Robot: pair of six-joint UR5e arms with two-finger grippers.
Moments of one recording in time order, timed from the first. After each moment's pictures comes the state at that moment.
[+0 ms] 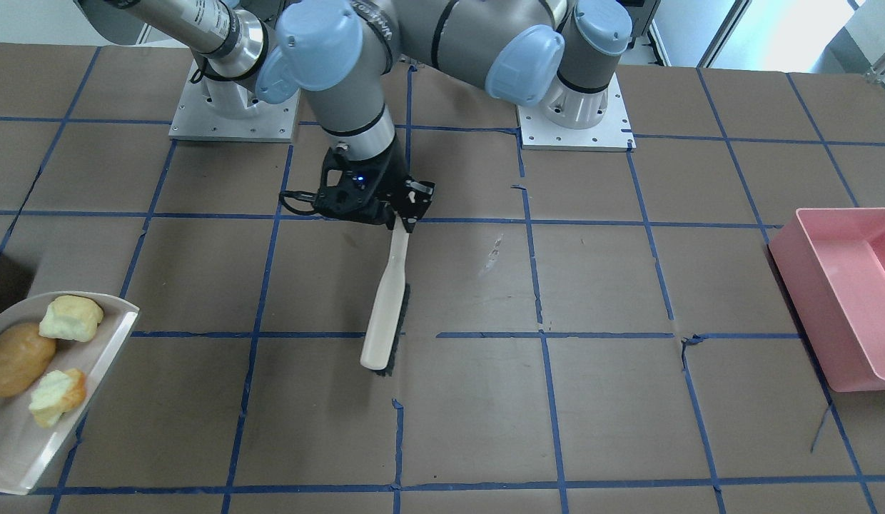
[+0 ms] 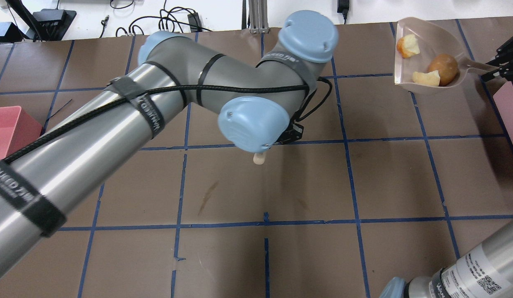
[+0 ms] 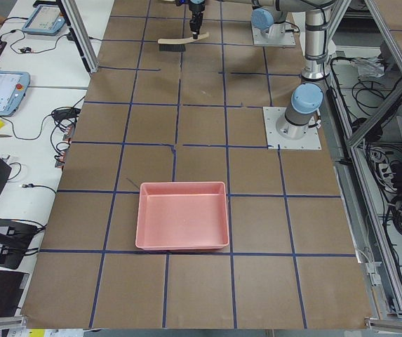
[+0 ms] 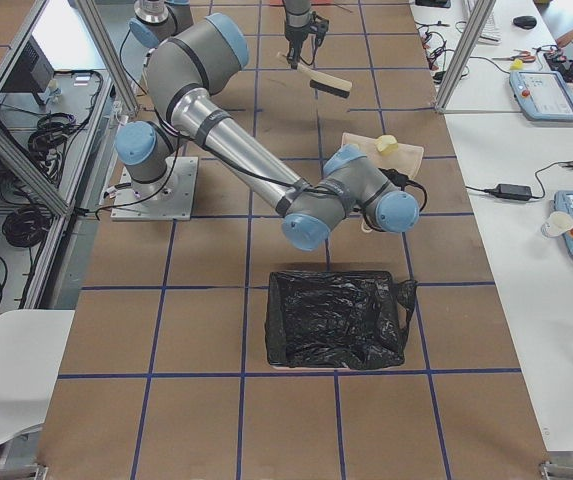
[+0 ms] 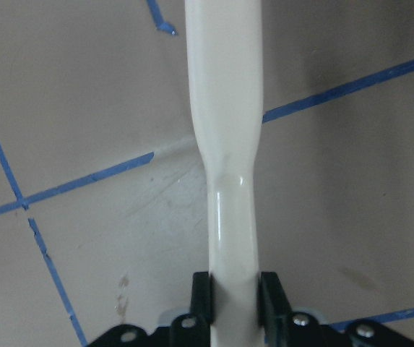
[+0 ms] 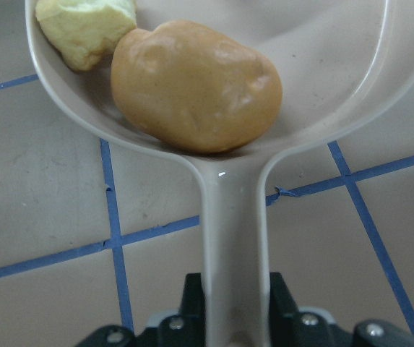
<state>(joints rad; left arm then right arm) -2.09 -1.86 -1.54 -1.44 1.74 -0.28 0.83 -0.99 1.18 -1.40 -1.06 -2.09</state>
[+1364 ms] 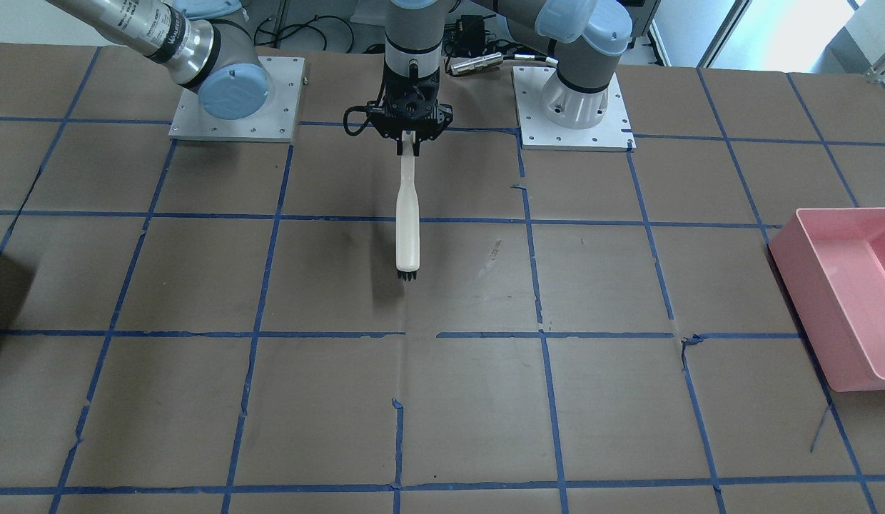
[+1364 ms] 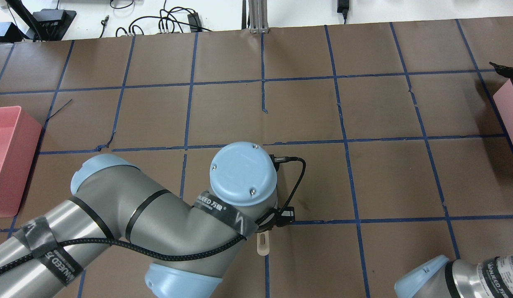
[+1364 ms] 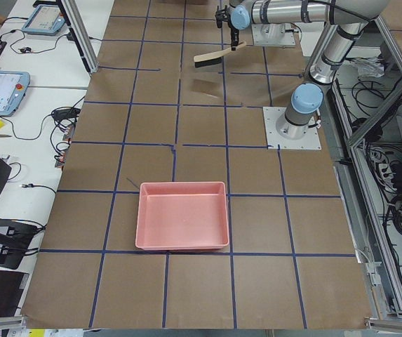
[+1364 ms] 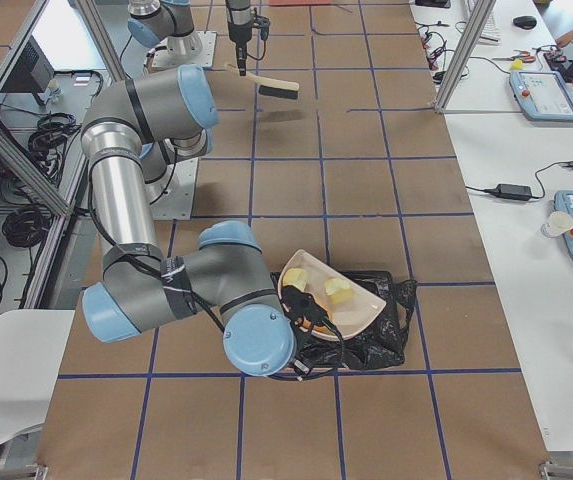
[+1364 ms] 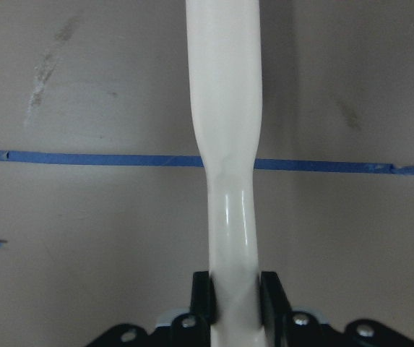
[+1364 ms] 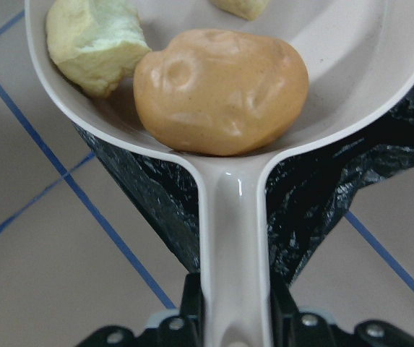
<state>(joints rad) -2.19 -1.53 -2.06 -1.10 1.54 -0.60 0.39 -0.94 0.82 -1.38 -1.47 -2.10</state>
